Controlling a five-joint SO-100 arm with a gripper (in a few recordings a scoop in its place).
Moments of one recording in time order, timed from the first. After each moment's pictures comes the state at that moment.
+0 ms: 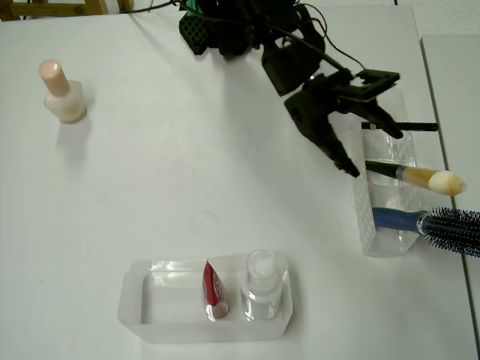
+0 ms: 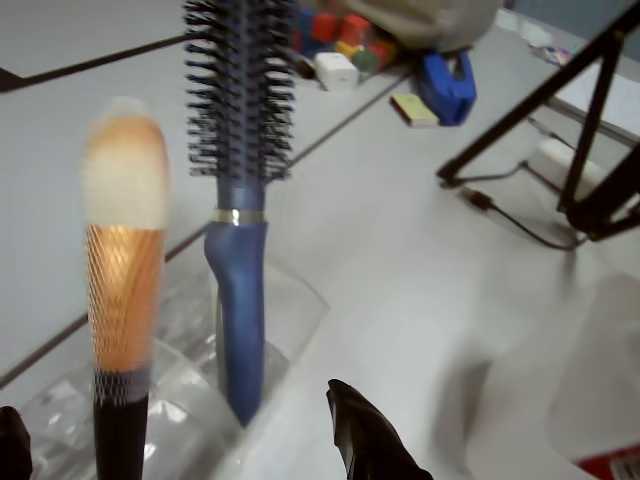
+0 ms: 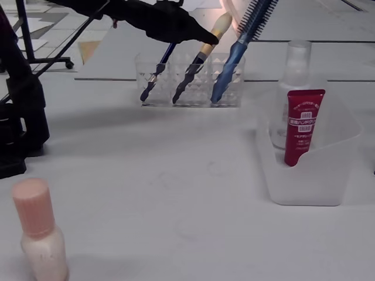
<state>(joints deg) -31.8 102.9 122.3 -2.6 -100.1</state>
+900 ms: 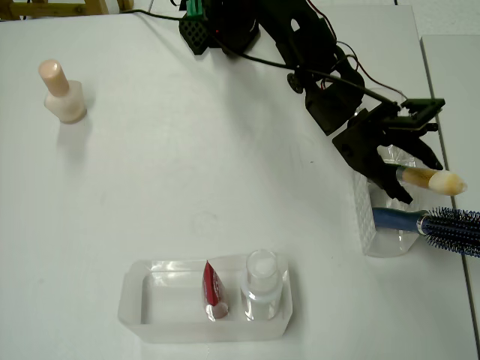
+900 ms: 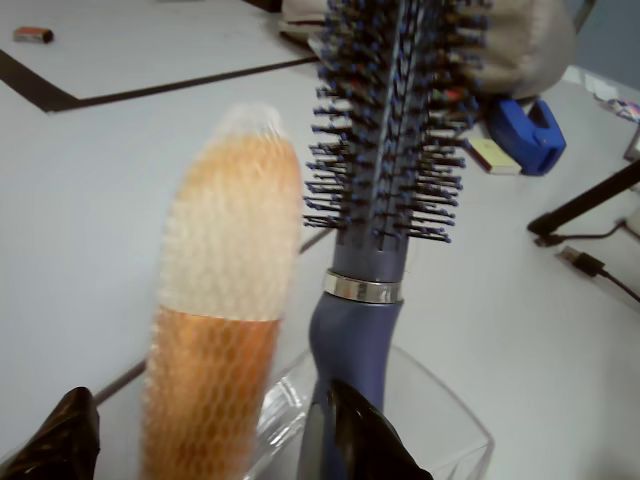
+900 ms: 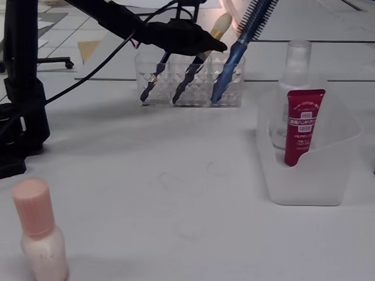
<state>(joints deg) -38.1 75.8 107.2 -20.4 -100.1</state>
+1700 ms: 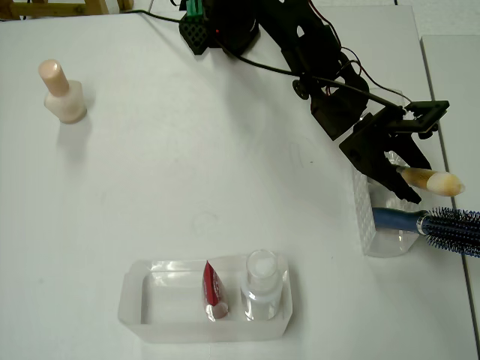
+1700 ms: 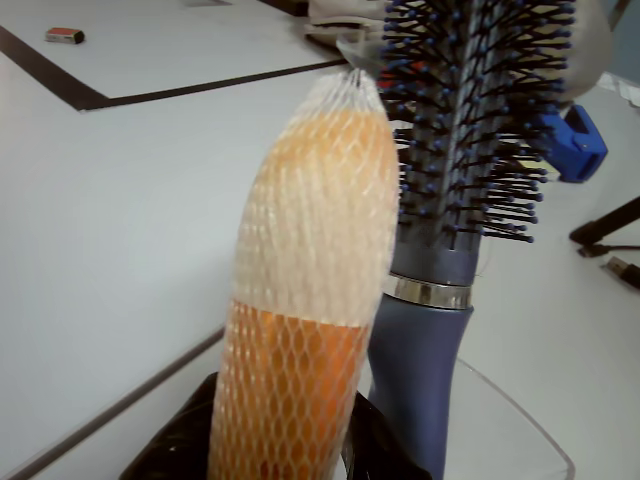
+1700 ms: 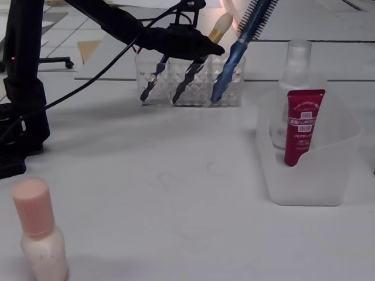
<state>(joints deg) -39.2 71.4 105.7 -22.1 -99.9</state>
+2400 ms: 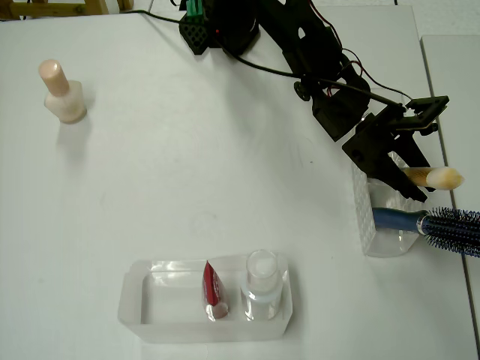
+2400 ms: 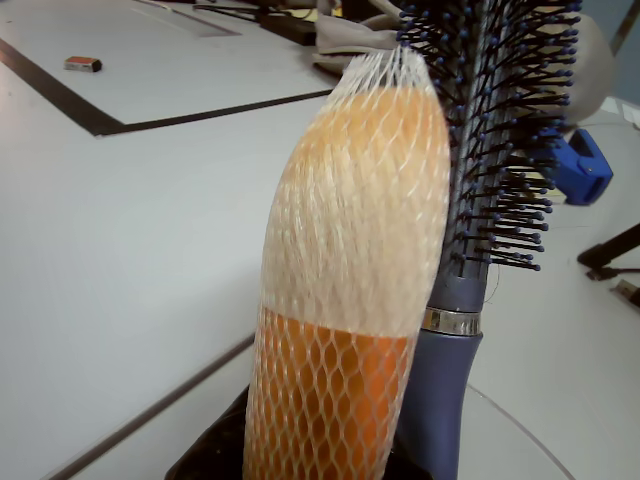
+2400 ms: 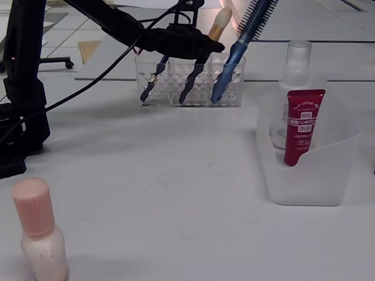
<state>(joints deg) -39.3 70.2 105.1 -24.0 -99.8</state>
